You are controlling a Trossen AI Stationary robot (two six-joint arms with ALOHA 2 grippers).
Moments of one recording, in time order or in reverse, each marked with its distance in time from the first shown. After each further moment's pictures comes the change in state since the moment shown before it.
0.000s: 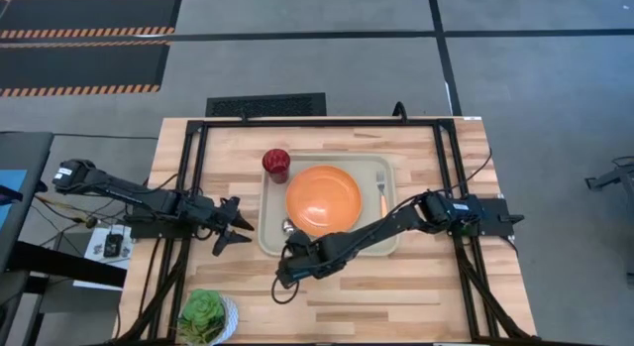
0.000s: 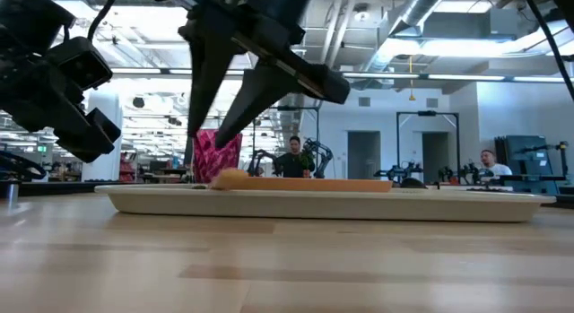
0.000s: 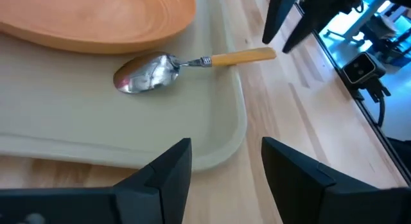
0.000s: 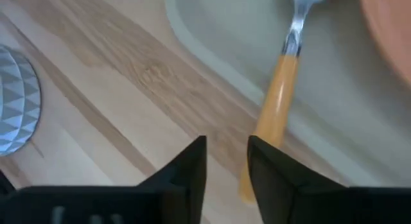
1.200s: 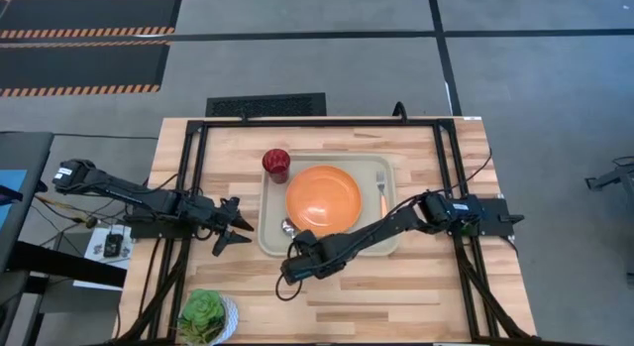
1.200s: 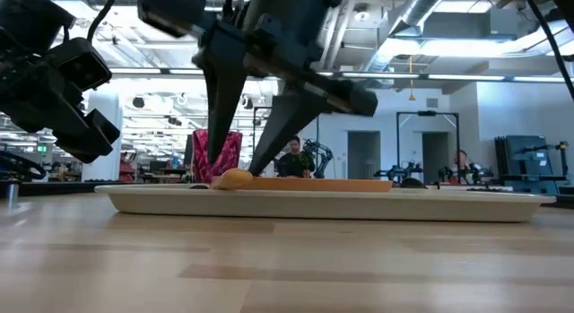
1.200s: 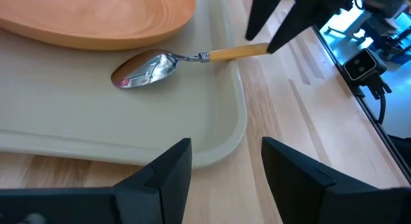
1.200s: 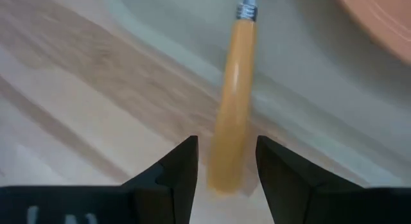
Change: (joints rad) left arm 0.000 0.000 0.001 -0.011 0.001 0.001; right arm -0.001 0.004 -0.047 -0.049 -0.028 0.144
